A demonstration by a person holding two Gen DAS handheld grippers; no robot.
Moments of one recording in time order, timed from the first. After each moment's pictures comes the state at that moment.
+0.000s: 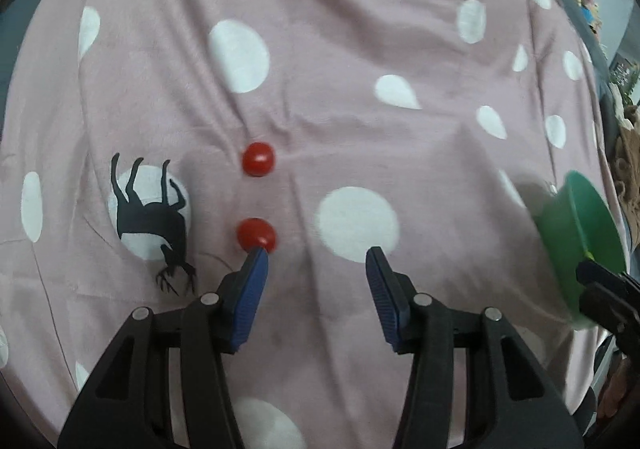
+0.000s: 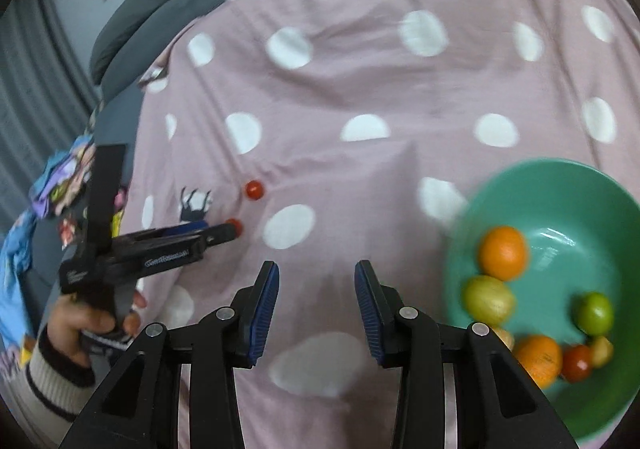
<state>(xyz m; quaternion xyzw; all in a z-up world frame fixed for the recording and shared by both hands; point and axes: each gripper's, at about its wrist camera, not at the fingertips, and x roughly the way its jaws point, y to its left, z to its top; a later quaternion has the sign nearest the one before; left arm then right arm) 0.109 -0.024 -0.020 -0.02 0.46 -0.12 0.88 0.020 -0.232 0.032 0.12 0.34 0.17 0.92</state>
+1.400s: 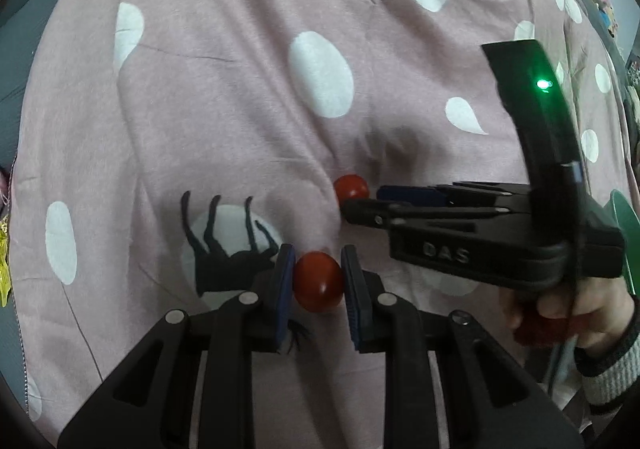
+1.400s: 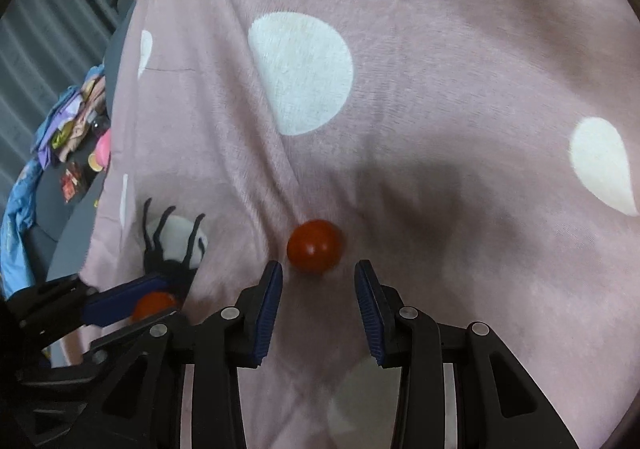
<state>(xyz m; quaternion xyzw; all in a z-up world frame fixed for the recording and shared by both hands) 0.141 0.034 -0.015 0.00 0.44 -0.08 0.89 0.222 -0.079 -0.021 0.05 0.43 0.30 0.85</state>
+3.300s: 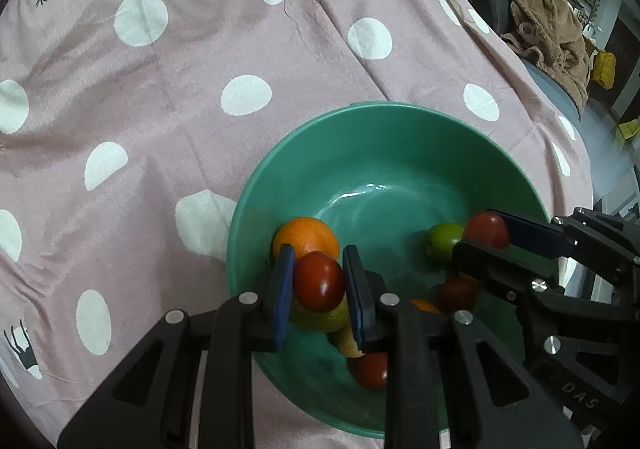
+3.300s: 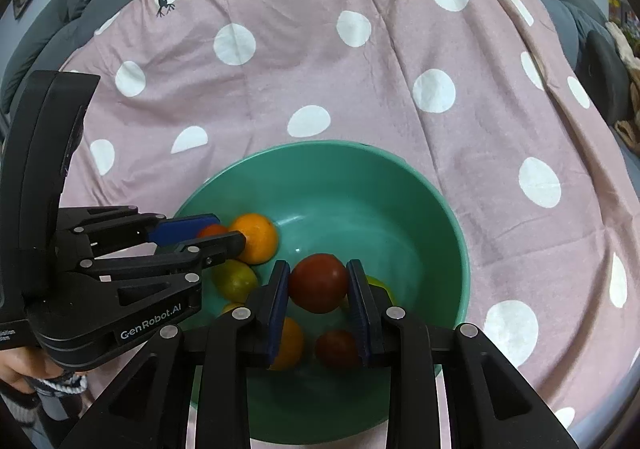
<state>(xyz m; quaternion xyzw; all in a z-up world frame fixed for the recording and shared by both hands) 0.068 -0.291 0.012 0.16 0.45 -0.31 0.82 -0.009 -0.363 0.021 0.11 0.37 -0.02 0.92</state>
